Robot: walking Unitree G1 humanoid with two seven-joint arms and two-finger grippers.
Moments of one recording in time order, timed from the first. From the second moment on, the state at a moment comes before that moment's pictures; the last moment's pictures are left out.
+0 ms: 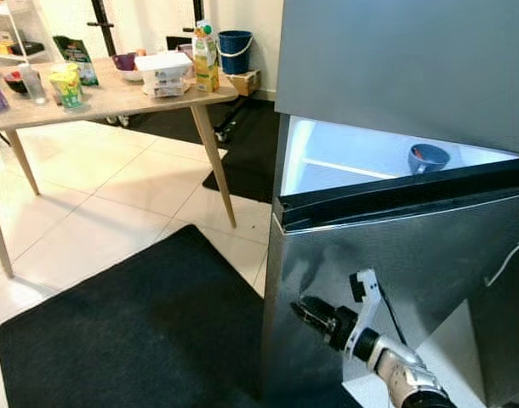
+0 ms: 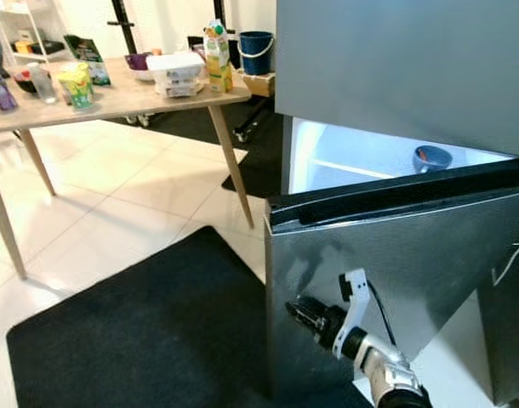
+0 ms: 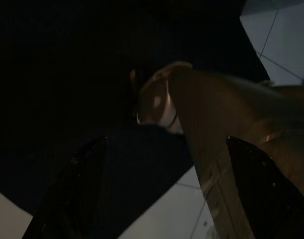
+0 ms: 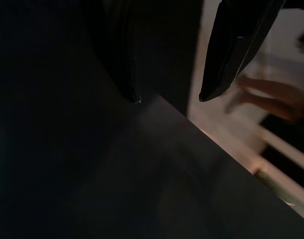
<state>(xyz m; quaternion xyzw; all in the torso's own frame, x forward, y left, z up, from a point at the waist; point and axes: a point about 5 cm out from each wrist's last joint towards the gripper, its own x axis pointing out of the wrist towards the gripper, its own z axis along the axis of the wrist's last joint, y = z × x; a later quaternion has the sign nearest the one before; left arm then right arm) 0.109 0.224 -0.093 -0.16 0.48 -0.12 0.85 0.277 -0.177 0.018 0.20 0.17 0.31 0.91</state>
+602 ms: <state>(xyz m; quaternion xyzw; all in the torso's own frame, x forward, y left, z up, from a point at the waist) 0.236 0.189 -0.020 -0.04 0.22 -0.33 0.92 0.293 -0.191 0.026 0.14 0.15 0.25 0.95</state>
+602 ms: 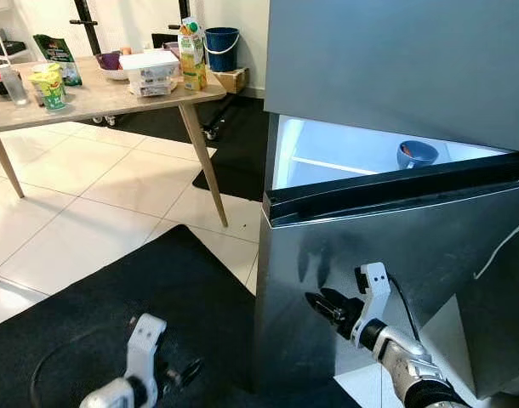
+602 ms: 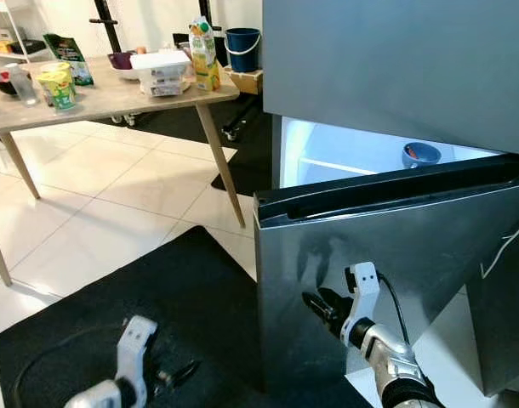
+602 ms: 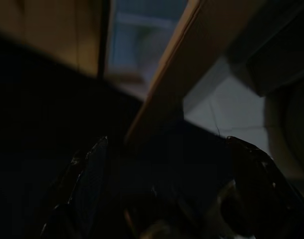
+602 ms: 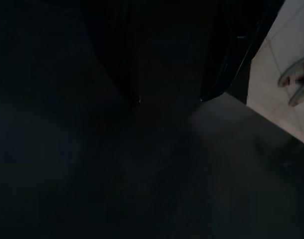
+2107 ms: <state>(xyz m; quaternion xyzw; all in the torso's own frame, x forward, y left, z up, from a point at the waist) 0.203 0.116 0.106 0.02 -0.06 -0.57 0.82 0.336 -0.164 0.077 0.04 0.11 0.36 0.93</state>
